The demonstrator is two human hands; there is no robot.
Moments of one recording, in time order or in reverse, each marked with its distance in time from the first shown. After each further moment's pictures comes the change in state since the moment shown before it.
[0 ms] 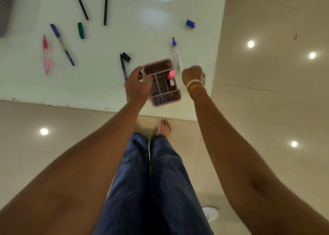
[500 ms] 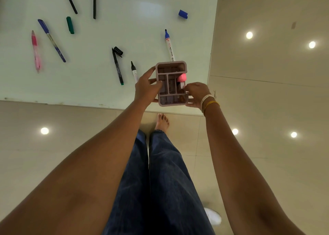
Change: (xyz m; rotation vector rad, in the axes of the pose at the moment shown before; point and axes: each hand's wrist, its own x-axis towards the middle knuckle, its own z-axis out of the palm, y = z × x) left_hand -0.021 -0.001 0.031 -0.020 -0.305 -0.078; right_hand -0.031 0.070 -0.028 0.392 -0.265 0.266
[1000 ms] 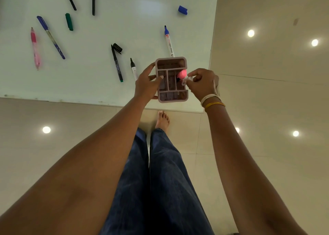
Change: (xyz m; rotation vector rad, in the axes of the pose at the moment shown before) left_hand 0.003 -0.004 0.003 0.002 -0.014 -0.001; right_hand -0.010 -0.002 -0.016 -0.445 0.280 -0.597
